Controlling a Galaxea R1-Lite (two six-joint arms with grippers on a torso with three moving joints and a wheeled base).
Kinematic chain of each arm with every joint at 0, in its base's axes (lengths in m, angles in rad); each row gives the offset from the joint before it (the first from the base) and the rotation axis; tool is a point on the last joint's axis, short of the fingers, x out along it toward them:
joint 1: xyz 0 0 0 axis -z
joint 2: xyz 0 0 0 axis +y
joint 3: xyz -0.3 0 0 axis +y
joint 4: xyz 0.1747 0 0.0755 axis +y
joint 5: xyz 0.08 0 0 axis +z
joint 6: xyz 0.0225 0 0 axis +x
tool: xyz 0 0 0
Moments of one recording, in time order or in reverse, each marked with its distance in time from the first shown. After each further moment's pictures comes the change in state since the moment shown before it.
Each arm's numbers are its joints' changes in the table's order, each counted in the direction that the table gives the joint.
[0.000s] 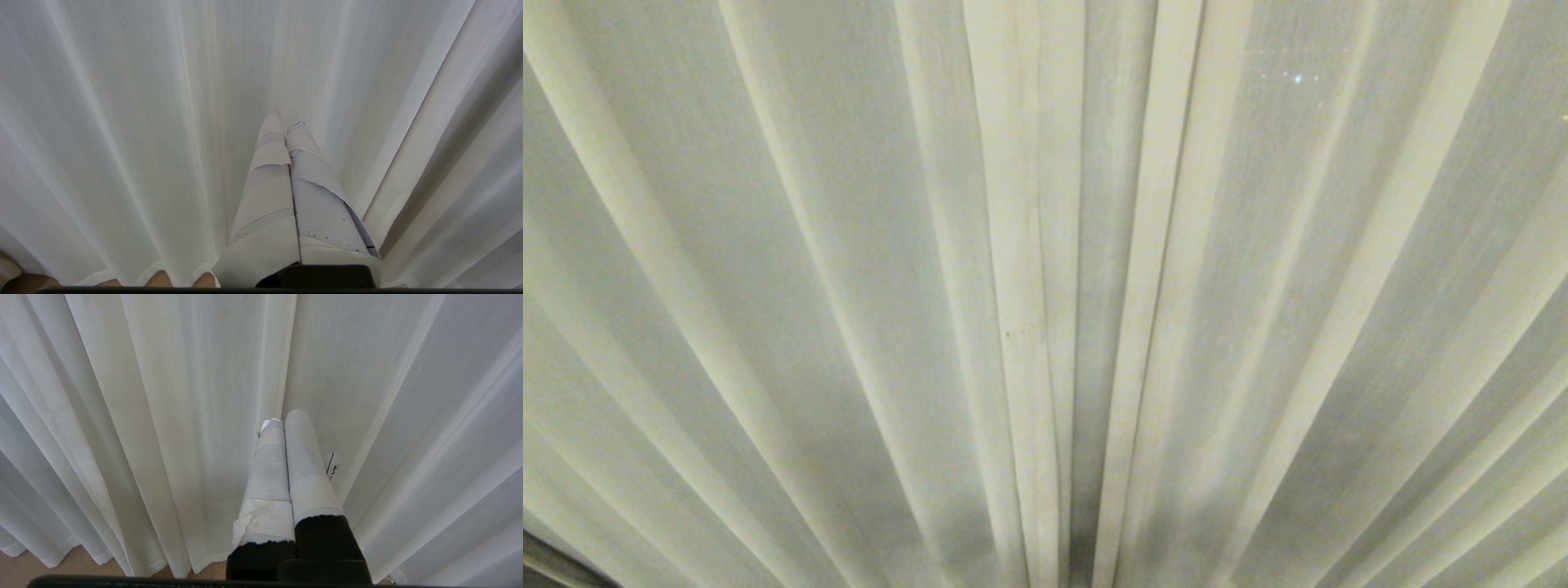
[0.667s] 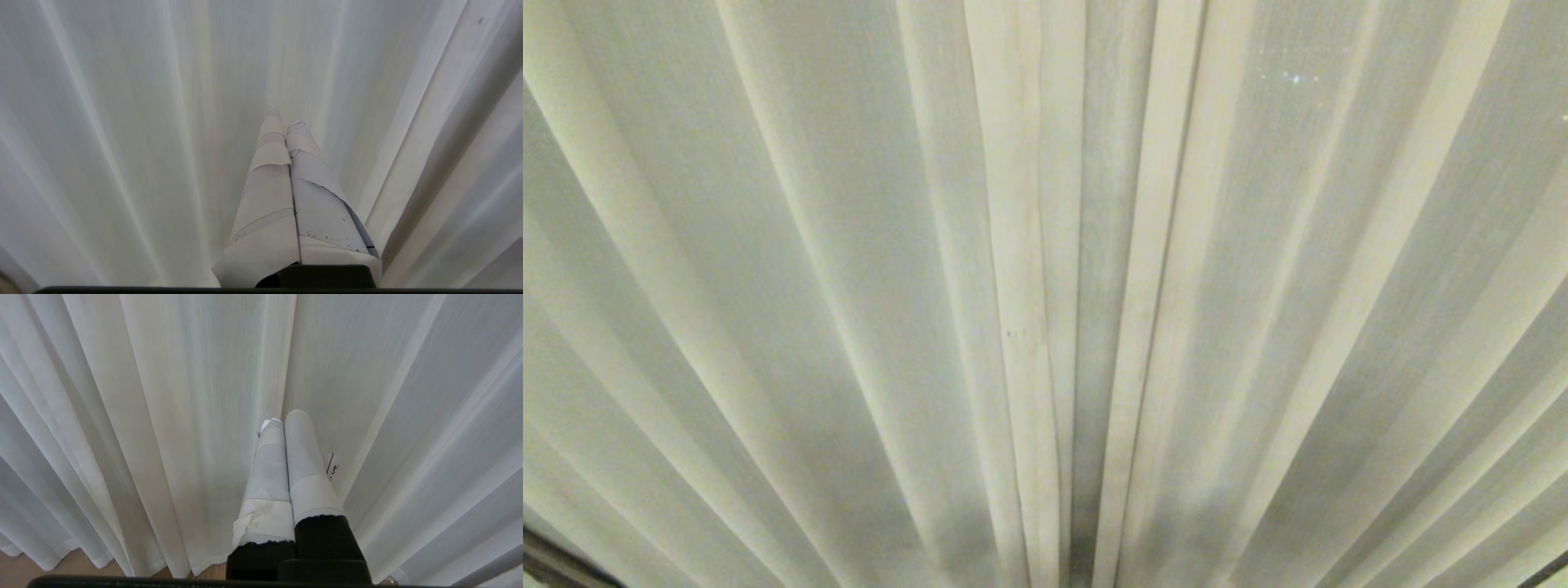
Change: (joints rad) left arm -0.001 0.000 -0.075 0.010 -0.022 0.008; right arm 0.000 0.000 0.000 0.000 0.000 0.000
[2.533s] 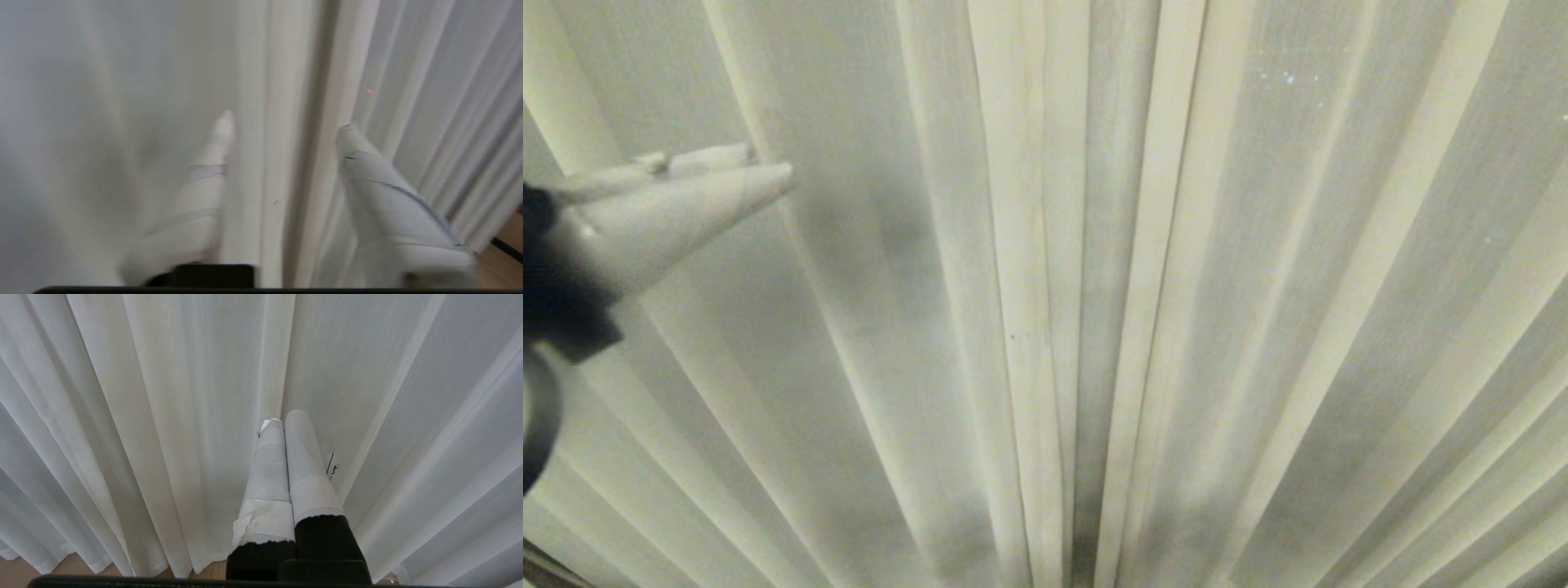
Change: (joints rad) left arm 0.528 1.027 -0.714 -0.378 -0.090 0.003; right arm 0.000 0.000 0.000 0.000 0.000 0.000
